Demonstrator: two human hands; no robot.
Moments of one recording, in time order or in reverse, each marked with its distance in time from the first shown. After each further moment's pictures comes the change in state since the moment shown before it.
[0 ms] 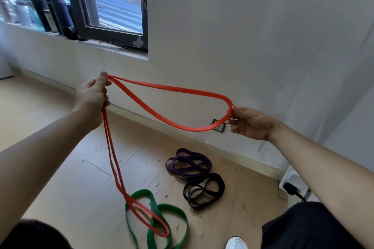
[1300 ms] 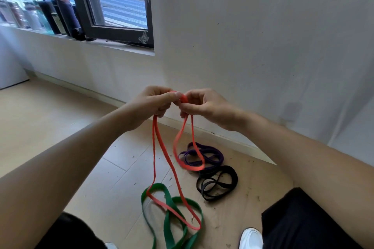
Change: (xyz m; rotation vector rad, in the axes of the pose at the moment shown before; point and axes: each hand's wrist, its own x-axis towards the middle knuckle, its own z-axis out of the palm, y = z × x) left_hand -0.050 0.011 0.061 0.415 -0.849 0.055; right_hand 0.017 -0.003 0.153 -0.623 -0.145 -0.347
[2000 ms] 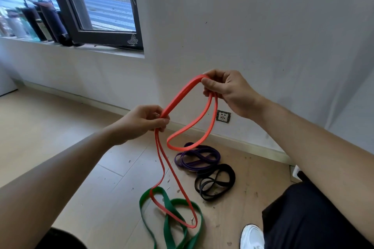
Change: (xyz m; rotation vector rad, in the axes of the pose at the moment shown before) left_hand 0.000 -0.041 -0.003 0.218 -0.048 -0.102; right_hand -0.018 -0.002 -0.055 0.137 0.329 -0.103
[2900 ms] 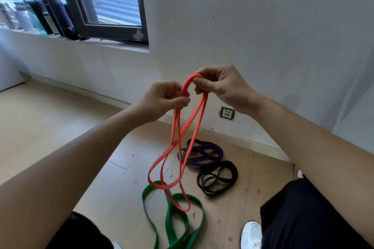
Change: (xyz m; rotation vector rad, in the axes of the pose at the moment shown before) left_hand 0.010 0.050 0.016 0.008 0.135 0.190; right_hand 0.001 -0.010 0.022 -0.246 -0.096 -0.130
